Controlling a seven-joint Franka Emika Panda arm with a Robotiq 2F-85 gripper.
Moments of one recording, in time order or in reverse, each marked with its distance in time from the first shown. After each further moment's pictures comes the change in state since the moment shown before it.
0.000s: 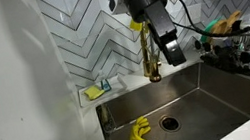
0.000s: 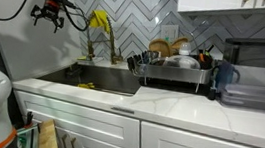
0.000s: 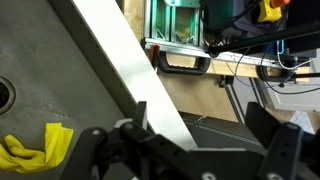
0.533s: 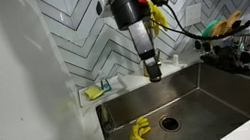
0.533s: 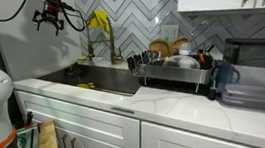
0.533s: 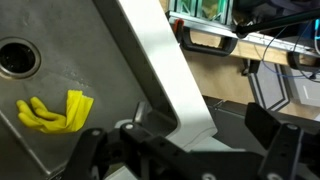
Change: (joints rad) arm 0.042 0.012 0.012 -0.028 -0.058 0.178 -0.021
